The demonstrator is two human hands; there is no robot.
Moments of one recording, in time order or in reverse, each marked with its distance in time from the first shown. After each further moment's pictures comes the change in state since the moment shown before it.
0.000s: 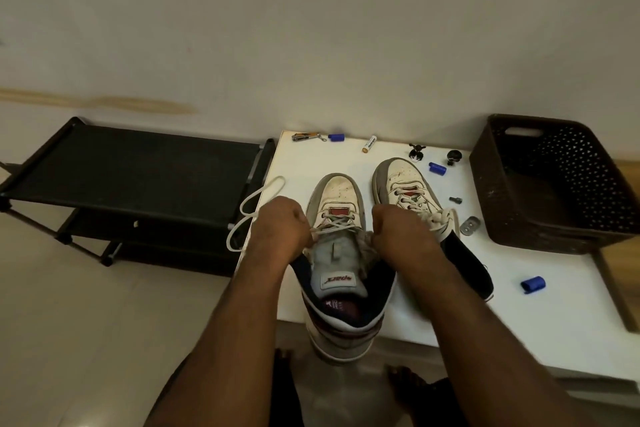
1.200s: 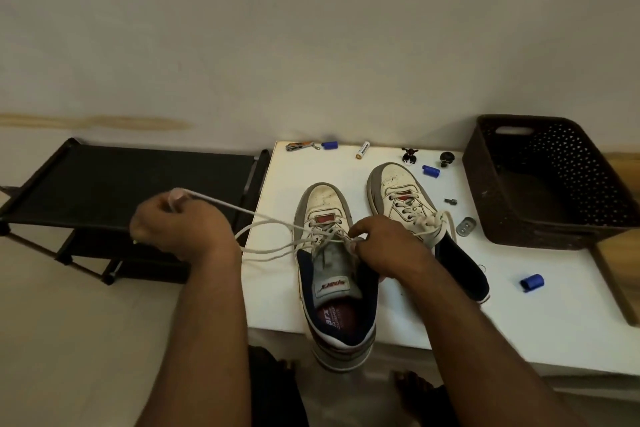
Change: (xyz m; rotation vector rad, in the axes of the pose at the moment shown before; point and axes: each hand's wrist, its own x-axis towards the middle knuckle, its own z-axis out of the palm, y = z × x) left_hand 0.013 -0.016 -0.043 -0.948 1.091 -0.164; right_hand -0.006 -0.012 -0.006 0.342 -0.151 0.064
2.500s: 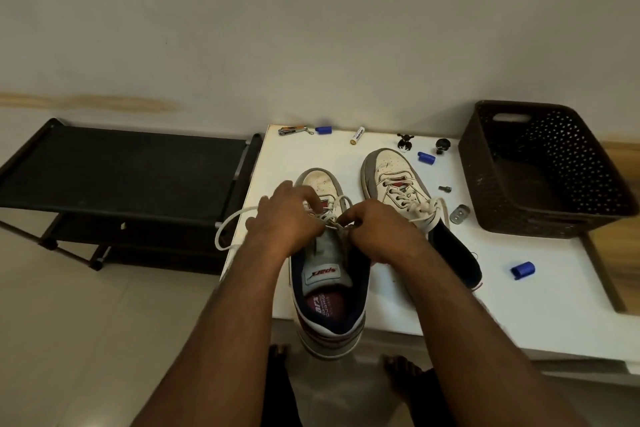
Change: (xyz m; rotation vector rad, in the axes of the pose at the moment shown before) left_hand -0.058 -0.018 0.016 0.925 -1.260 0.341; right_hand 0.006 0.004 0.000 -0.039 -0.039 -0.051
